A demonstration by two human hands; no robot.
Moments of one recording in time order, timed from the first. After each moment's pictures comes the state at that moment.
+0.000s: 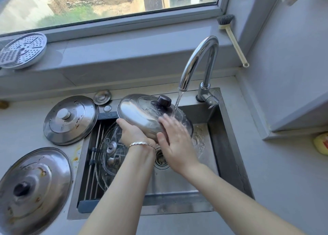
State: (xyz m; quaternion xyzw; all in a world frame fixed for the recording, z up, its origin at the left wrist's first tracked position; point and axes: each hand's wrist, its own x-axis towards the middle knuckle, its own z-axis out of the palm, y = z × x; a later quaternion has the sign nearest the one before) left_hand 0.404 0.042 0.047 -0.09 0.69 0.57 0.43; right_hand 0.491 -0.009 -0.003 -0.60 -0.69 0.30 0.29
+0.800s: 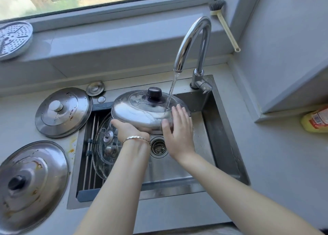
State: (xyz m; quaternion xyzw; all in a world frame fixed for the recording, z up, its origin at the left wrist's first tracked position) left_hand 0.393 0.019 0.035 -0.14 0.62 0.60 0.49; right_hand 0.482 -0.031 -0.016 -0.69 -0.59 0.29 0.31
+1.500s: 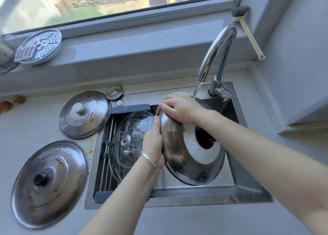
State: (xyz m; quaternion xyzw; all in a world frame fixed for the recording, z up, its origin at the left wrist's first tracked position) left_hand 0.378 -0.002 0.022 0.18 0.64 0.42 0.62; right_hand 0.482 0.078 0.034 -0.48 -0.84 0.24 0.09
